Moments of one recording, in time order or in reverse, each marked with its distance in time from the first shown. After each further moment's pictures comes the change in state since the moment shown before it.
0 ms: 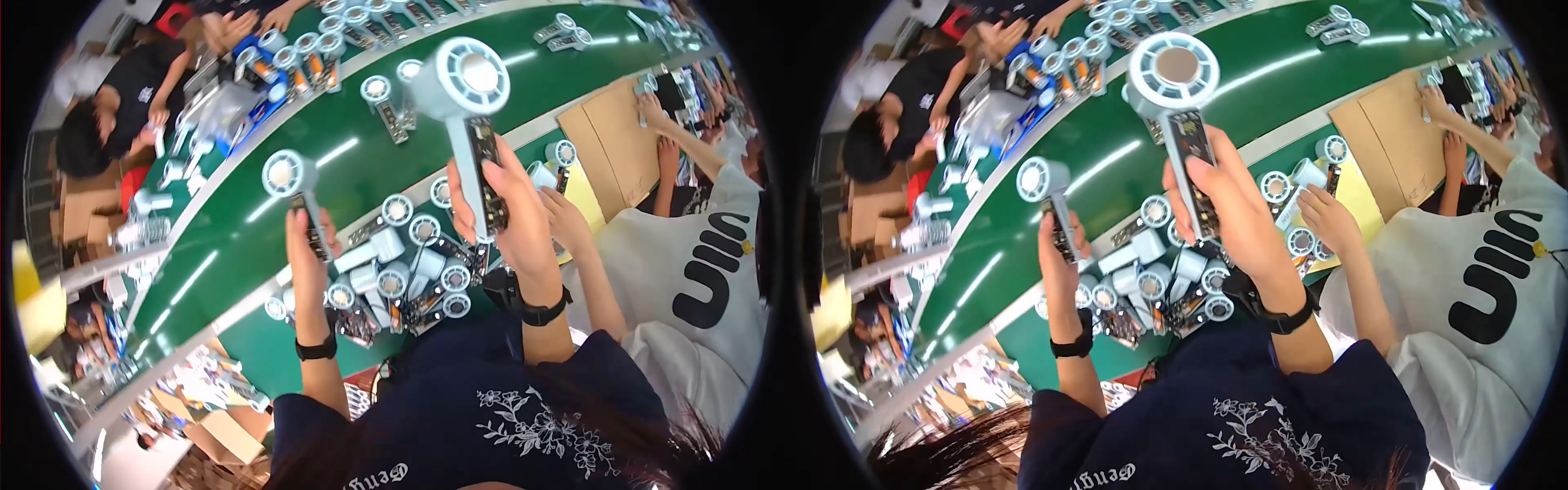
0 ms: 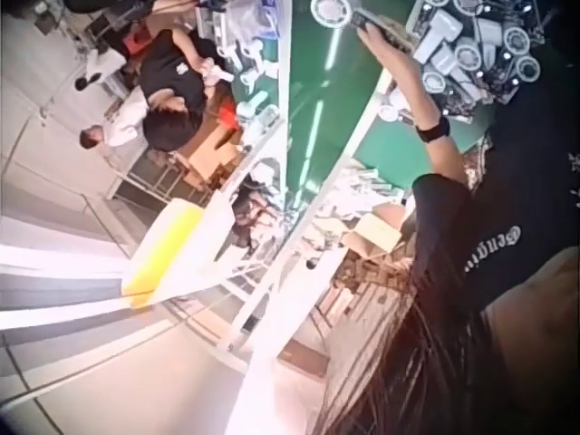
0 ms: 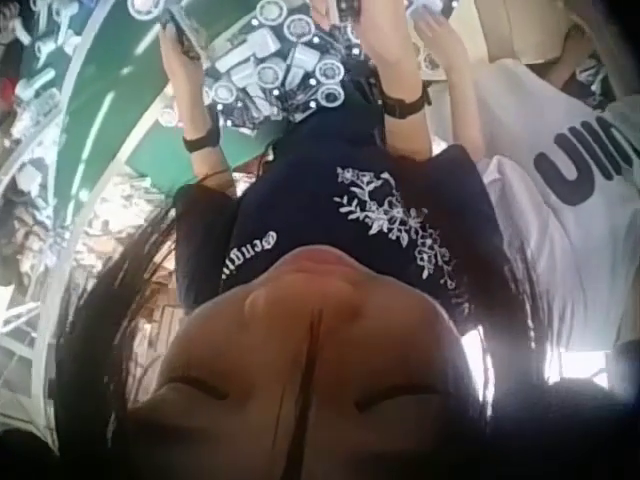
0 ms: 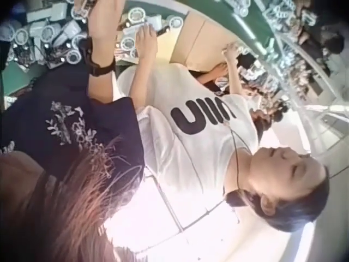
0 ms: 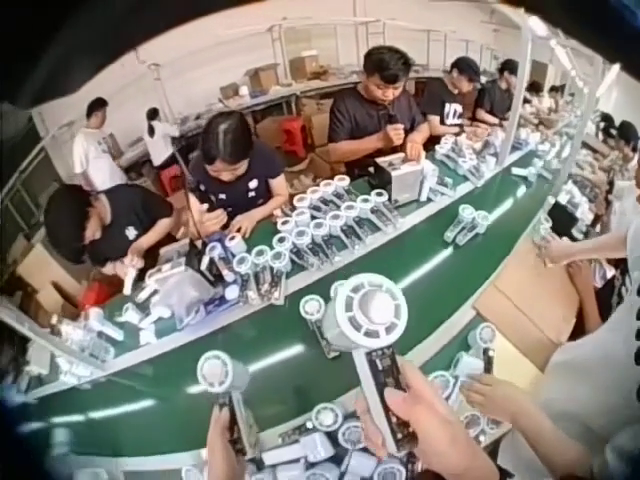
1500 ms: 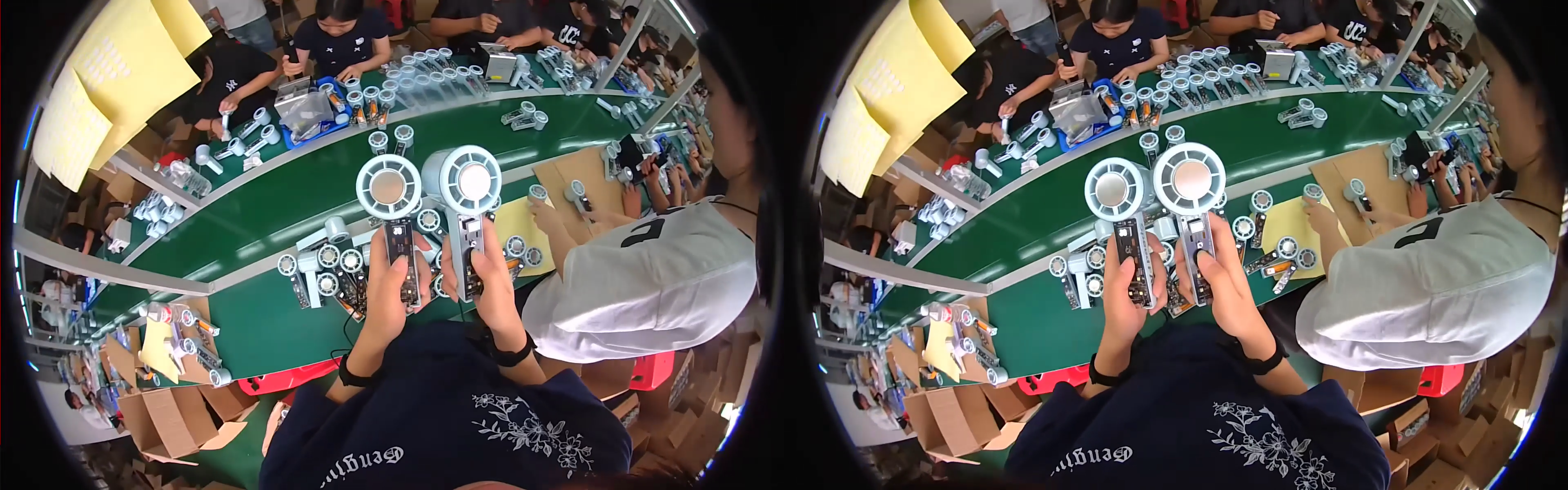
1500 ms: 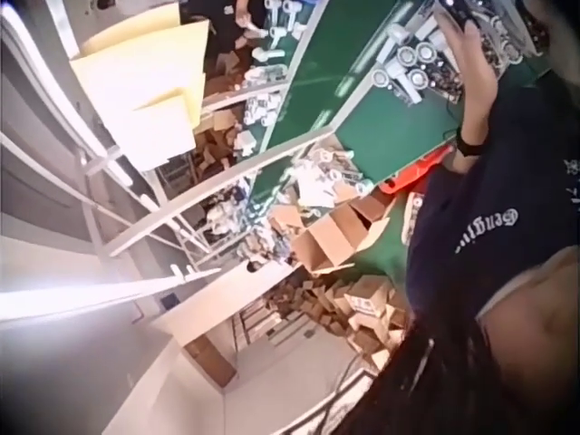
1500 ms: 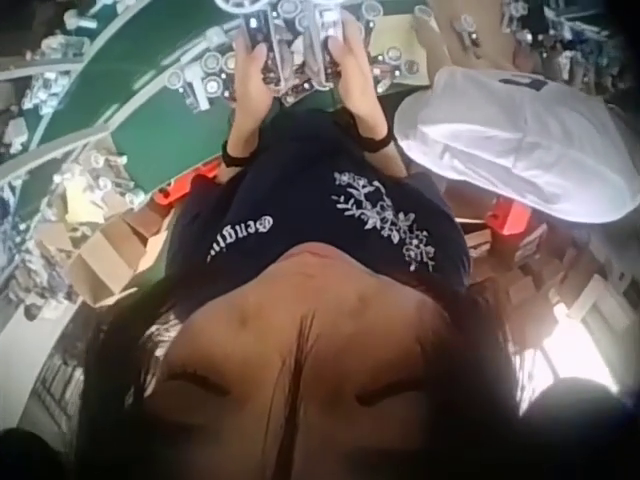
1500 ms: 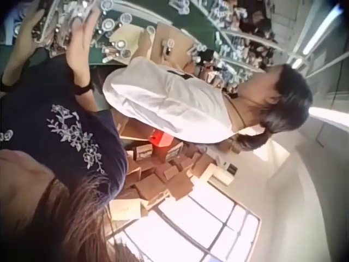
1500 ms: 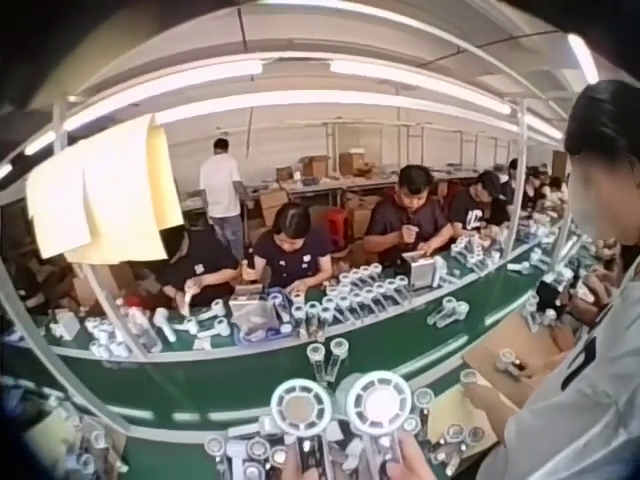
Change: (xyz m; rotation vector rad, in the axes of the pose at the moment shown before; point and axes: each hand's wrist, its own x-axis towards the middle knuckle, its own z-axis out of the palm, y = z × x) left_hand -0.258 0.018 0.050 -0.068 -0.456 0.402; right_hand -0.220 0.022 0.073 -0.135 -0.296 -0.205
